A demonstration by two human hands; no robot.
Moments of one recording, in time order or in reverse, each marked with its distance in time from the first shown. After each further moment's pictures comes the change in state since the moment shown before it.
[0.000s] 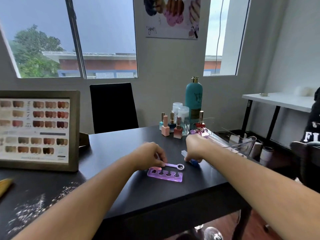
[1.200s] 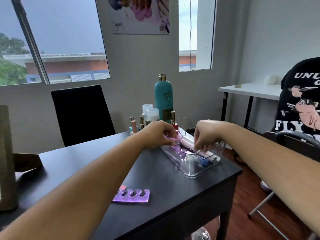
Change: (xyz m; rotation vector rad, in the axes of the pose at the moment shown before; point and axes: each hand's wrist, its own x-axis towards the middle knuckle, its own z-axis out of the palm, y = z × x) left_hand 0.124 0.078 -0.011 -0.025 0.100 0.288; right_hand 0.012 0.134 -0.028 0.449 -0.109 0.121
